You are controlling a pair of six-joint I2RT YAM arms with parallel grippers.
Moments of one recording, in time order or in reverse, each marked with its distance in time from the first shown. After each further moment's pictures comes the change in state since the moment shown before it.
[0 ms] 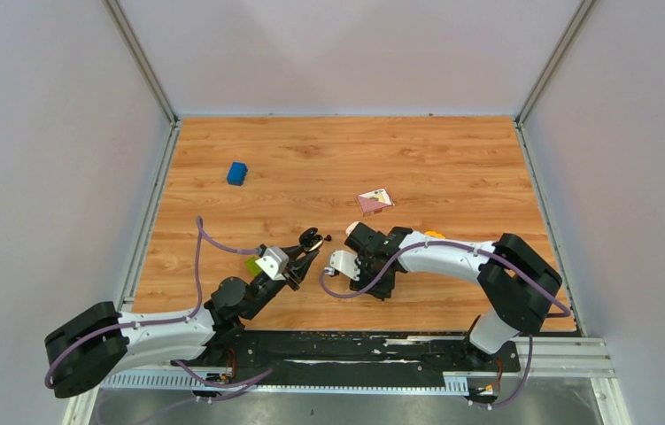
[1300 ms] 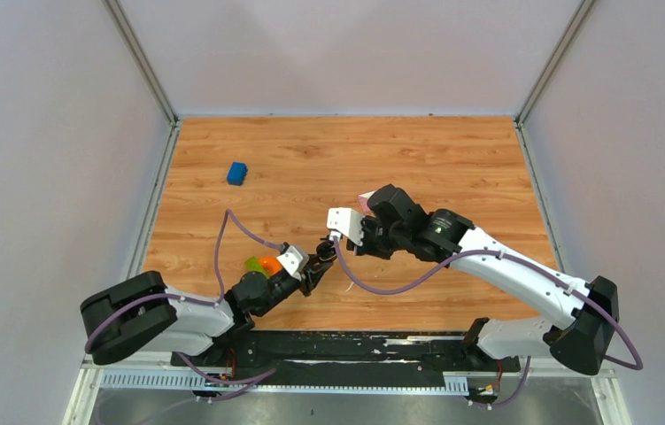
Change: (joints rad) left arm 0.000 0.327 0.034 0.119 0.085 -0.087; right arm -0.010 -0.333 0.228 -0.041 0.008 -0.085
